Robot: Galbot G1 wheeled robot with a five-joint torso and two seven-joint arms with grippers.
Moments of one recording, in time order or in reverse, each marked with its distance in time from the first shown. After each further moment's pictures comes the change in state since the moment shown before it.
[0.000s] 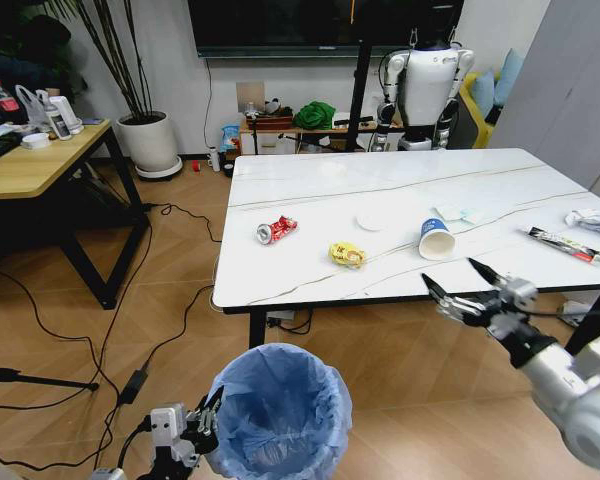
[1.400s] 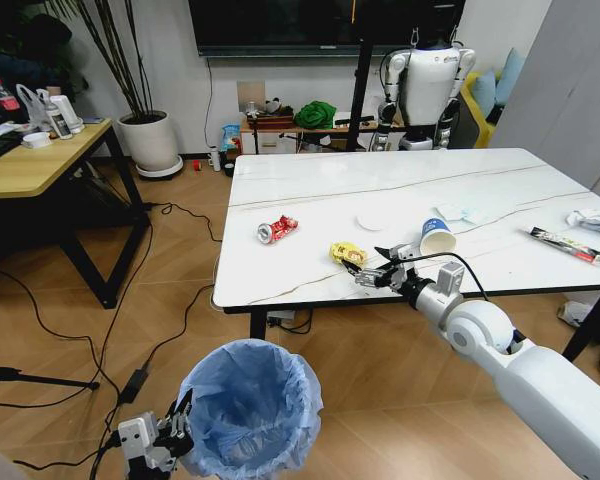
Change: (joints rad) left arm 0.039 -0.161 -0.059 0.005 0.060 -0.033 0.017; right arm 0.734 0.098 -0.672 -0.424 -0.037 -0.160 0.030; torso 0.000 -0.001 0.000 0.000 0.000
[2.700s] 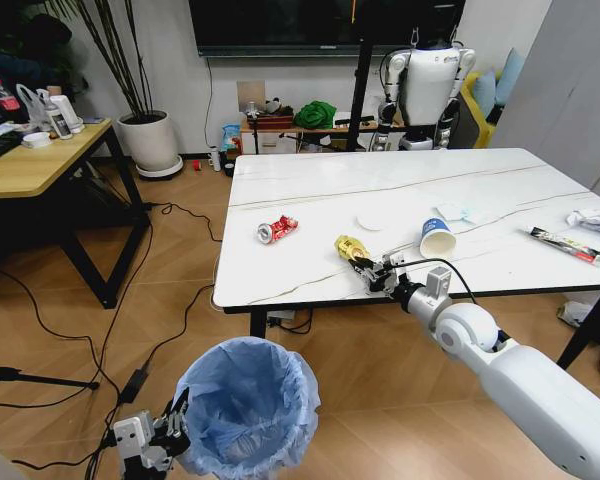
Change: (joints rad) left arm 0.005 0.009 -0.012 -0.006 -0.015 -0.005 -0.001; right arm 0.036 0.039 -0.054 -0.077 -0.021 0.009 -0.005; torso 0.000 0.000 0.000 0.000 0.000
